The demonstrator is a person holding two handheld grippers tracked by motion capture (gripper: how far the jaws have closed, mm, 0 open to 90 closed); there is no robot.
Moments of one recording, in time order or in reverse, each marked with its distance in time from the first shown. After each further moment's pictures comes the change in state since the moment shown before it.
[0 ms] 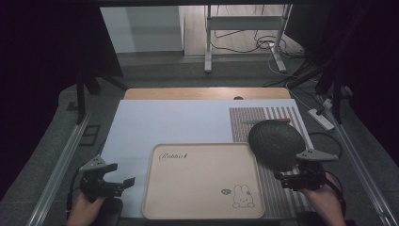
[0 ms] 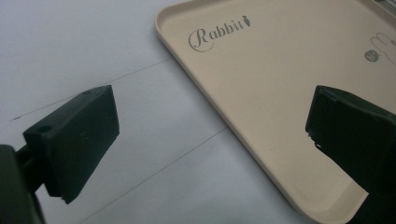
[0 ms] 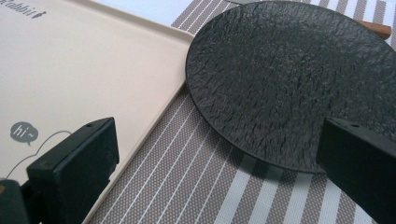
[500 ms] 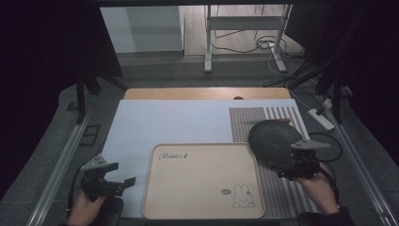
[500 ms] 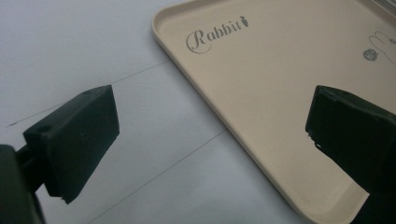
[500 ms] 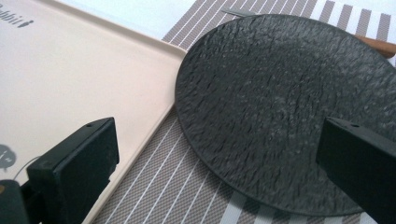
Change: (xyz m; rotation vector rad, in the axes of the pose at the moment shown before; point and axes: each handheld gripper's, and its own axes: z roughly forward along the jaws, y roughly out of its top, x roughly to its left) left arm 0.000 0.002 0.002 0.001 -0.007 0.013; right arm -0.010 0.020 0.022 0.005 0.004 -0.014
